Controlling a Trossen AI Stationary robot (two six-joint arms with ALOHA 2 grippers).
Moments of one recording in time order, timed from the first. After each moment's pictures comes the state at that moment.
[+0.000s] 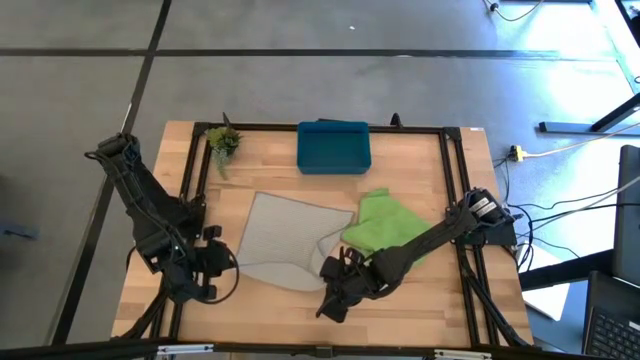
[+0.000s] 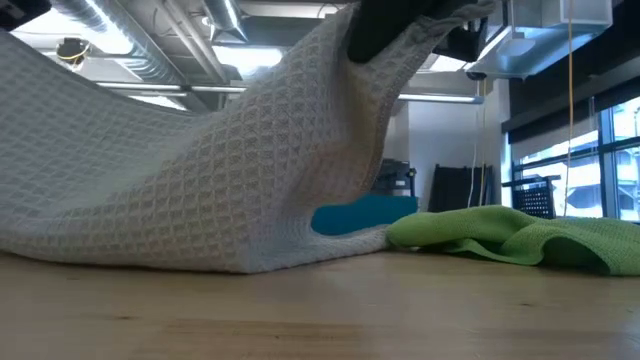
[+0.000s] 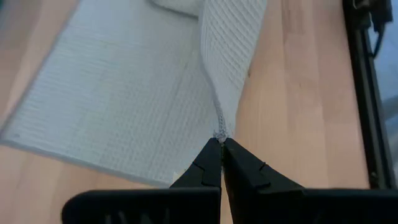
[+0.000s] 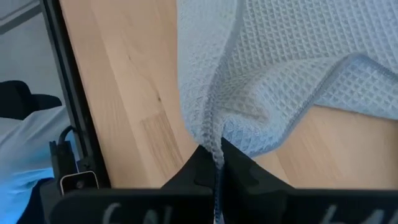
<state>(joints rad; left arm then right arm) -0.99 1.17 0.90 -0.92 -0.56 -0.99 0.52 1.99 1.64 -0.71 0.24 0.93</state>
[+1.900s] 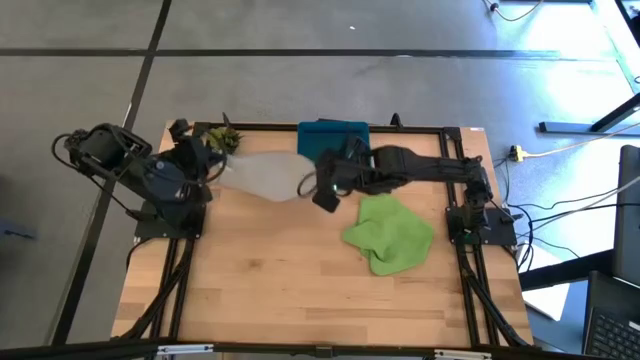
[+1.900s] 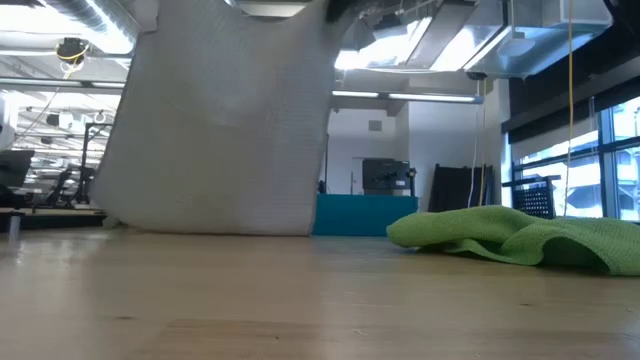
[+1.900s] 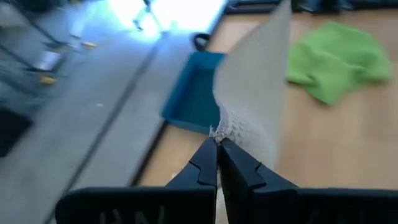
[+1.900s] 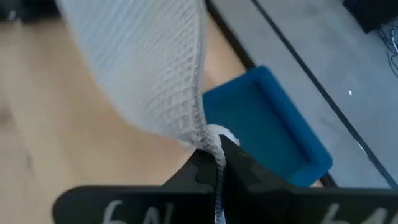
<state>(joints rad) -0.45 1.09 1.71 -1.57 -0.80 -0.46 0.11 1.97 2.27 -1.32 0.56 0.41</state>
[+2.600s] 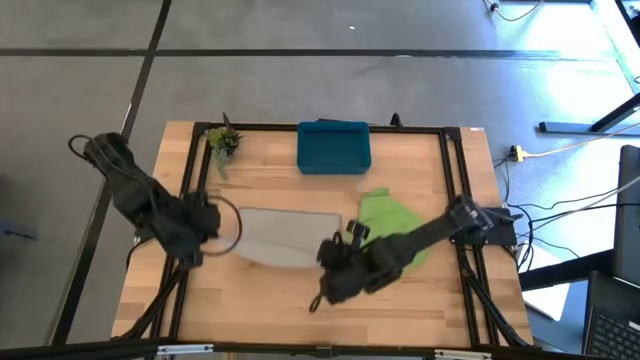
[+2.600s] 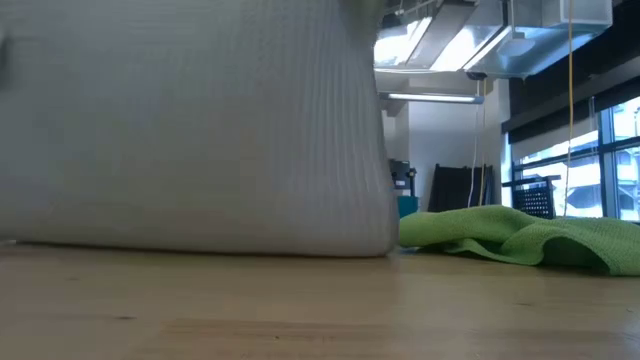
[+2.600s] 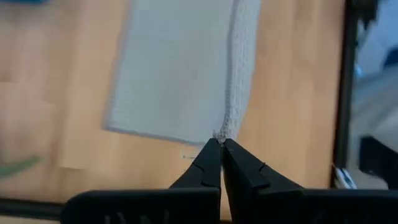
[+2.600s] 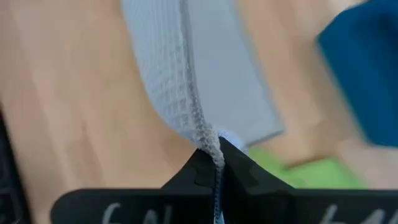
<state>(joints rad) -0.75 1.10 1.33 -1.45 -0.27 -0.87 0.50 2.15 2.27 -1.41 0.46 0.79</state>
